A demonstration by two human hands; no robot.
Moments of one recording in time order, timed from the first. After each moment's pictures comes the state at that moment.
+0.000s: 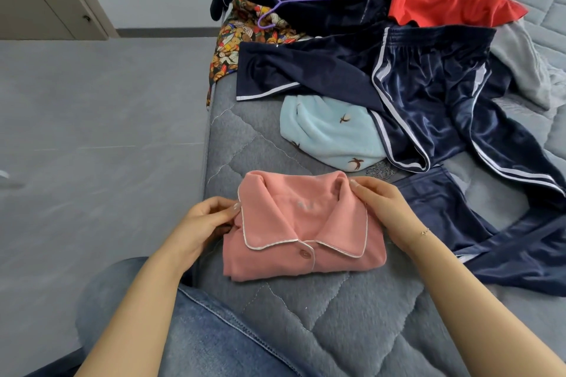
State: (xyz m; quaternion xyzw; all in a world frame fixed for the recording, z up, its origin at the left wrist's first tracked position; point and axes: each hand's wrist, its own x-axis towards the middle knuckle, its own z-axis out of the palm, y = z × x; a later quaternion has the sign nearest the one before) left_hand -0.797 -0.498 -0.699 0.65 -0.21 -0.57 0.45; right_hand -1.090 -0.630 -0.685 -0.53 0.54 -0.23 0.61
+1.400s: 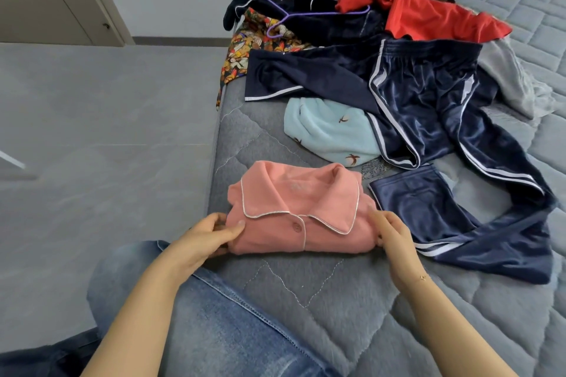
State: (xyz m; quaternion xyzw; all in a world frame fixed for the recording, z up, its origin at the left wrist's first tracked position) left_hand -0.815 -0.445 -0.697 0.70 -0.20 -0.58 0.37; right_hand -1.126 -0.560 -0.712 -0.45 0.60 -0.34 0.57
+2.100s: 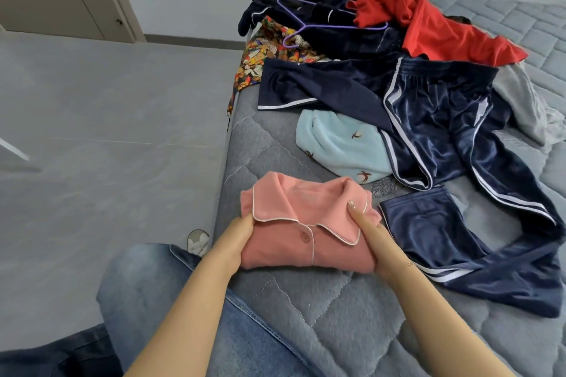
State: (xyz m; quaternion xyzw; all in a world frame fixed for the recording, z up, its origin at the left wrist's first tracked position) left_hand -0.840 -0.495 -0.710 0.72 -0.04 -0.57 0.40; right_hand -1.075 -0.583 -0.685 -0.41 0.59 -0.20 0.67
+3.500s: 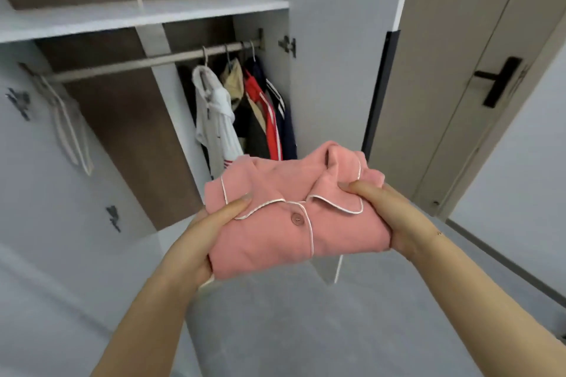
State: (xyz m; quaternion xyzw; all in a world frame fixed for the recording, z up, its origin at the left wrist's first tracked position) left_hand -0.274 -0.094 -0.073 0.63 0.08 -0.16 0.76; right_hand -0.272 -0.365 -0.079 -0.67 0.16 0.09 0.72
